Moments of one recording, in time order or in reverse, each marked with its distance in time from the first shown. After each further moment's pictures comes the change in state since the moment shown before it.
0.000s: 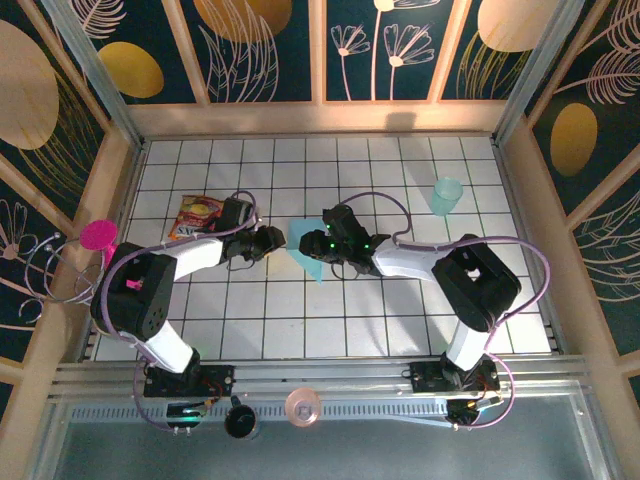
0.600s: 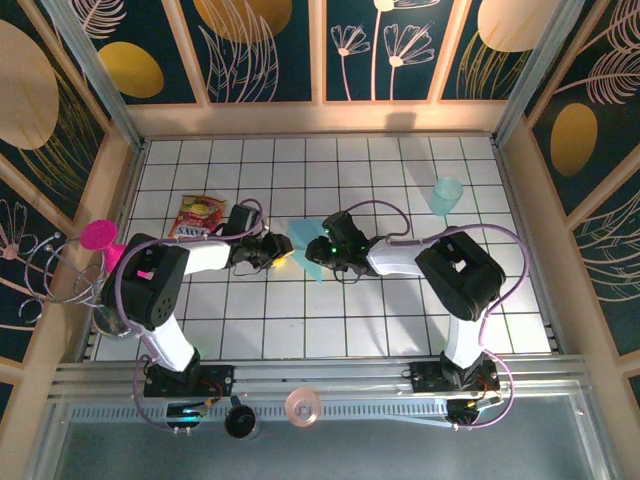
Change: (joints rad) left arm -0.025 0.087 -0.017 0.098 0.077 -0.099; right arm -0.024 0.104 -0.003 -0.017 0.025 0.043
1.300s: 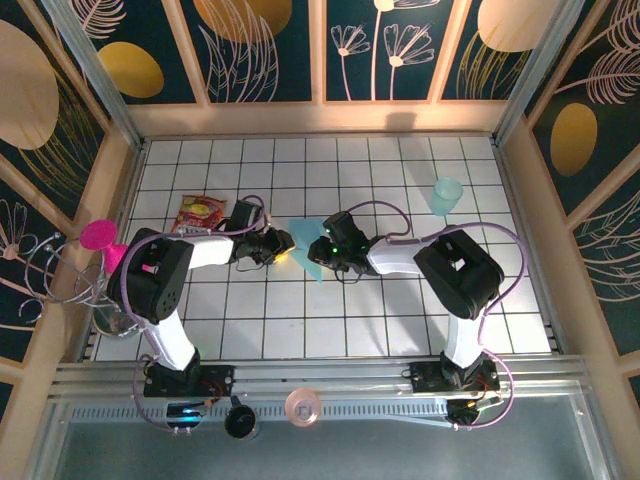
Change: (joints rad) left arm 0.000 0.044 0.053 -0.006 -0.021 -0.016; right arm -0.009 0.010 0.000 -0.003 -0.004 0.000
